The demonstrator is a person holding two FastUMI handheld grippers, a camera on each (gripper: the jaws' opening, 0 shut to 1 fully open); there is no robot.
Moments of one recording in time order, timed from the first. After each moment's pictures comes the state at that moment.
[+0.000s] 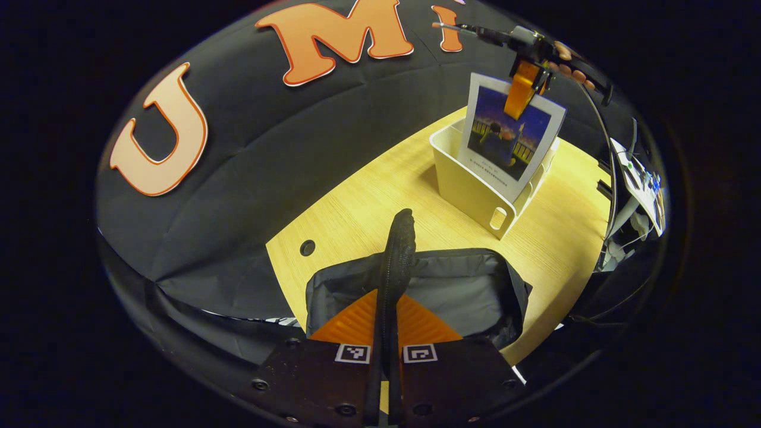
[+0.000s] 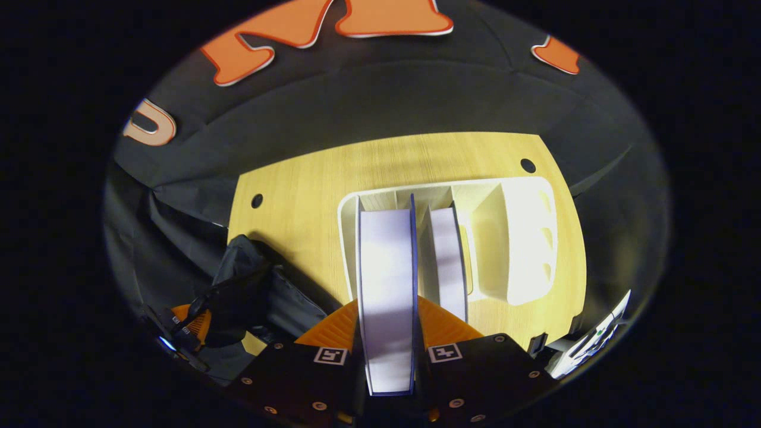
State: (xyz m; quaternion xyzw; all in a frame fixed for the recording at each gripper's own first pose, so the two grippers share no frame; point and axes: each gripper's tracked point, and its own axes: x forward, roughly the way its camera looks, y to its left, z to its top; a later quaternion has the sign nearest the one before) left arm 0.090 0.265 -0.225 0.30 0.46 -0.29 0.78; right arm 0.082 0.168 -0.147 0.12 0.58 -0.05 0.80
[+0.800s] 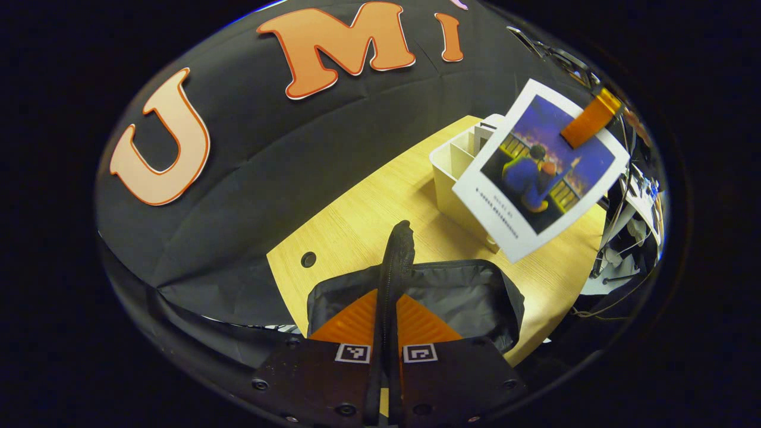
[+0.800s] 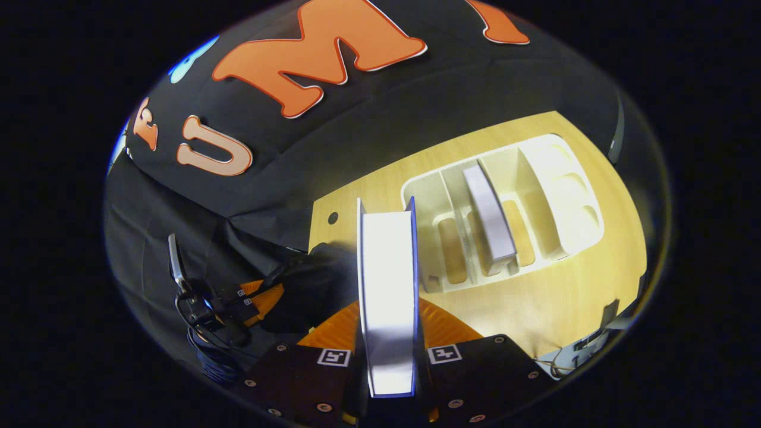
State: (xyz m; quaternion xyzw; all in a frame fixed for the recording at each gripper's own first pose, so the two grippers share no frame) left arm 0.099 0.248 -0.201 0.30 0.44 -0.30 0.79; right arm 0.003 0.244 -0.121 0.29 0.50 0.05 0.81
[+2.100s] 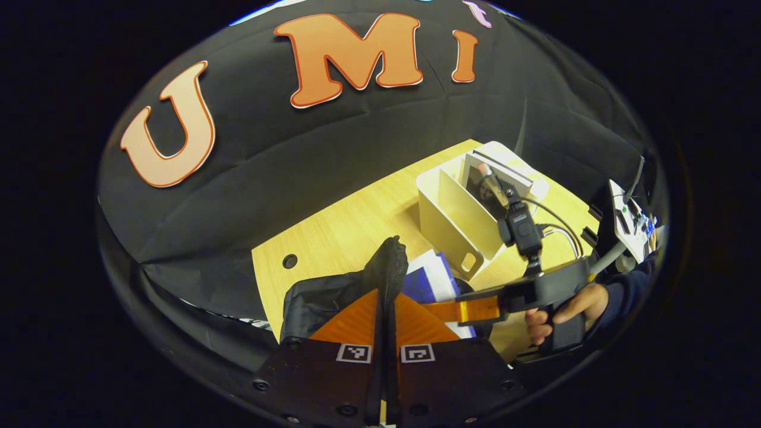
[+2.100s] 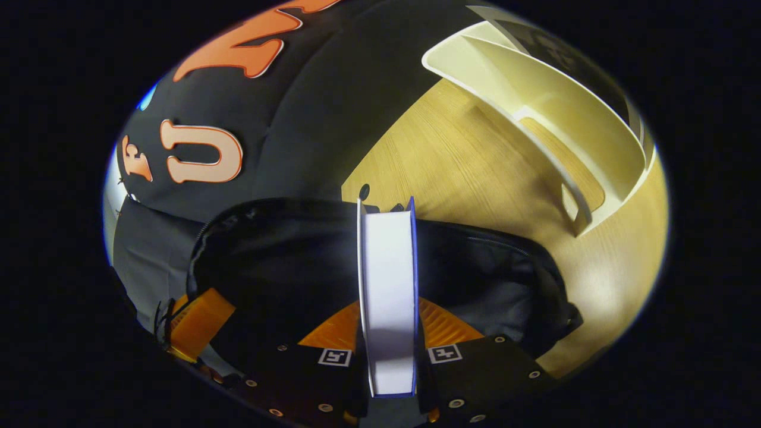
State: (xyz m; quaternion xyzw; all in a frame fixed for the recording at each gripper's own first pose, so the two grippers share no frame) left arm 0.070 0.204 -0.189 0.22 0.44 -0.29 0.82; right arm 0.038 0.428 -0.277 0.46 0.46 0.09 0.75
